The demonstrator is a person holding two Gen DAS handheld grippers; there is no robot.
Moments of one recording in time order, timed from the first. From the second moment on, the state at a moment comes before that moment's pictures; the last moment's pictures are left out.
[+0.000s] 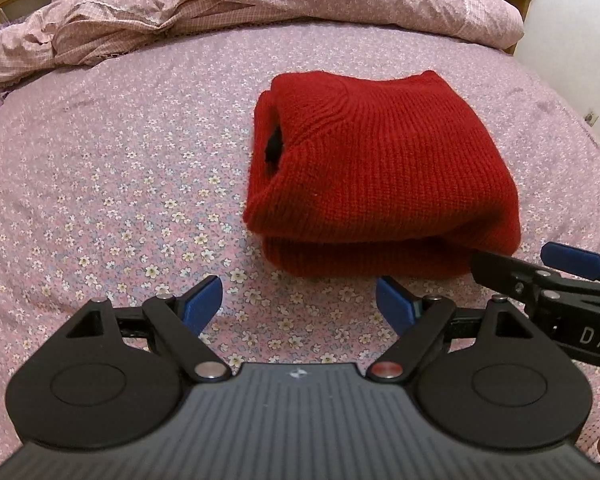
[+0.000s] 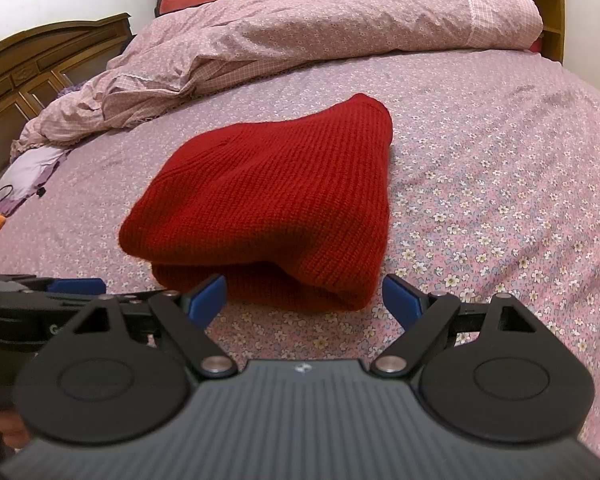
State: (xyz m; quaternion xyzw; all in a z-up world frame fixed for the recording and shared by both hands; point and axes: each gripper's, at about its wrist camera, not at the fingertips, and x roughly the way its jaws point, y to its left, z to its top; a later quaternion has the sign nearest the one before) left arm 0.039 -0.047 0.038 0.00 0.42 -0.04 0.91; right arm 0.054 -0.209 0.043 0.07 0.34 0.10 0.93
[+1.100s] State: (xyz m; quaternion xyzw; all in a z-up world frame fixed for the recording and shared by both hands) left arm 0.039 -0.046 0.036 -0.01 0.42 -0.05 0.90; right arm 0.054 -0.209 0.043 0.07 0.34 0.10 0.93
